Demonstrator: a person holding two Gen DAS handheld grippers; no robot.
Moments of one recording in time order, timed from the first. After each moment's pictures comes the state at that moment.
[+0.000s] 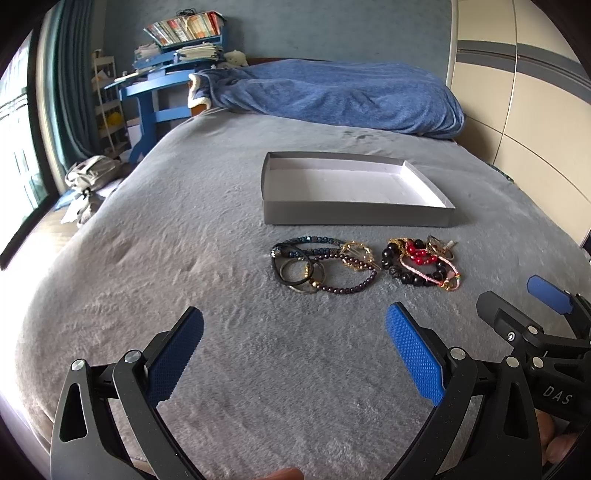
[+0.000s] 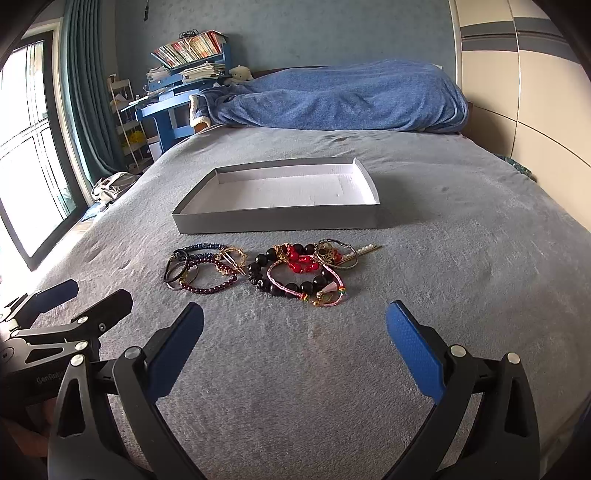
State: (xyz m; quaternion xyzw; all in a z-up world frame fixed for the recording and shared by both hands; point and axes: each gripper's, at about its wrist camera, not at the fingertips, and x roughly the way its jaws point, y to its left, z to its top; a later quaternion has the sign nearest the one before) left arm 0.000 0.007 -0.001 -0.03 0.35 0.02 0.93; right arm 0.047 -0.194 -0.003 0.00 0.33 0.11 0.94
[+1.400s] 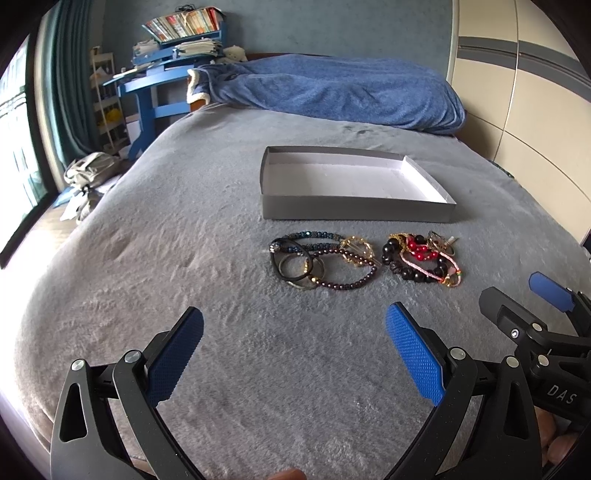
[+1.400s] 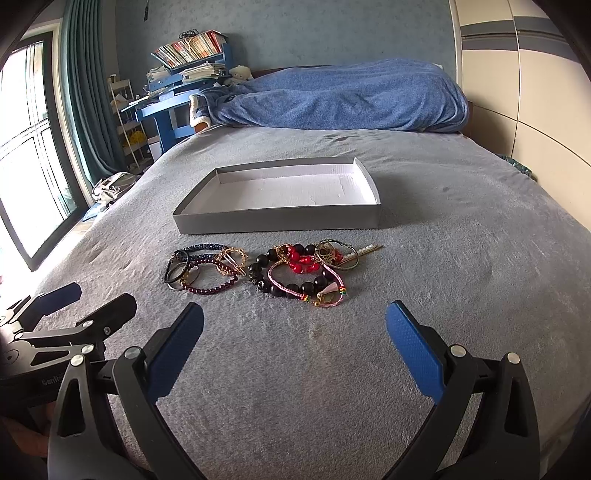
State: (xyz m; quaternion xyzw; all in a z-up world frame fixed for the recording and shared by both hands) left arm 0.003 0.004 -0.004 -0.03 0.36 0.02 0.93; right arm 0.045 -0.195 -0.001 0.00 0.33 0.11 0.94
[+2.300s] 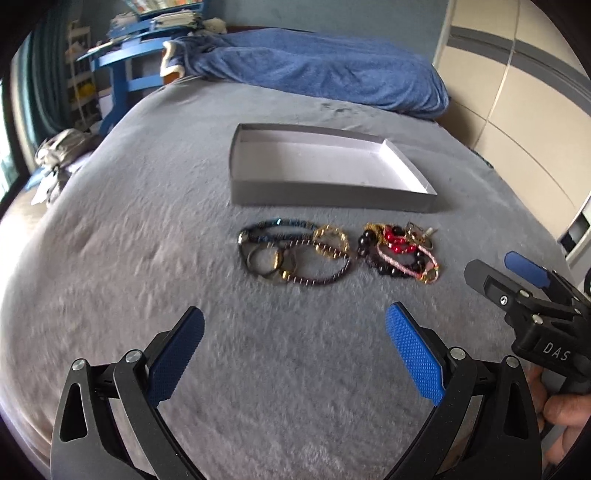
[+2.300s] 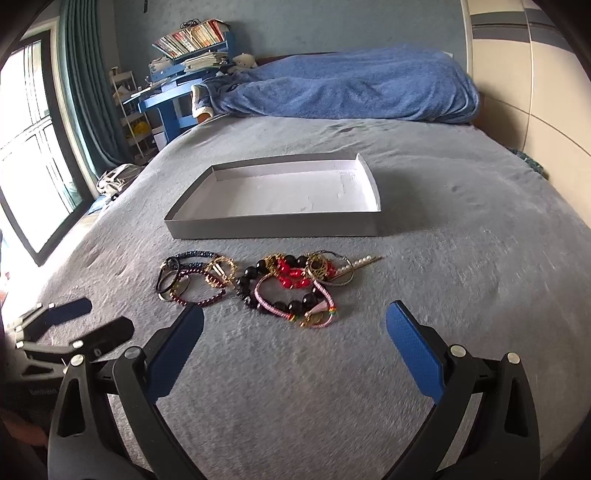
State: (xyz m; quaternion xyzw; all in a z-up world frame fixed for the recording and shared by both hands) left arm 0.033 0.002 0.000 -0.05 0.42 -0.04 0.91; right arm 0.085 -0.215 0.011 0.01 0.36 0.13 0.92
